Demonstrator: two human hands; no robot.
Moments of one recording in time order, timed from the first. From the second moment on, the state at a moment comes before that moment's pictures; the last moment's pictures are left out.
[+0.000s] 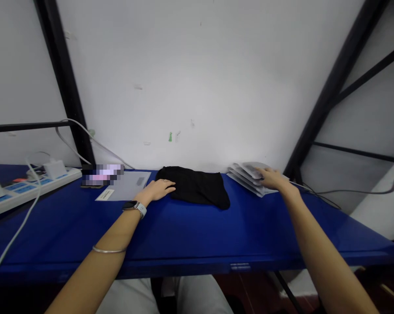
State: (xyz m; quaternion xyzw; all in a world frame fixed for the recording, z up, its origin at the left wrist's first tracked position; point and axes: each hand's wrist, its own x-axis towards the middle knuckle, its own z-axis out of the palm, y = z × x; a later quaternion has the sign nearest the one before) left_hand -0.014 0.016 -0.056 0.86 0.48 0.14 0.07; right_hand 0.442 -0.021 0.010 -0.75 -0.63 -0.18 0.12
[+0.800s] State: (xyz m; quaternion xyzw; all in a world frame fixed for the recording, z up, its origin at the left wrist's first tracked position) left_hand -0.018 0.005 -0.022 0.84 0.46 0.25 0.12; right_hand 0.320 0.000 -0.005 -0.49 -0.84 0.15 0.19
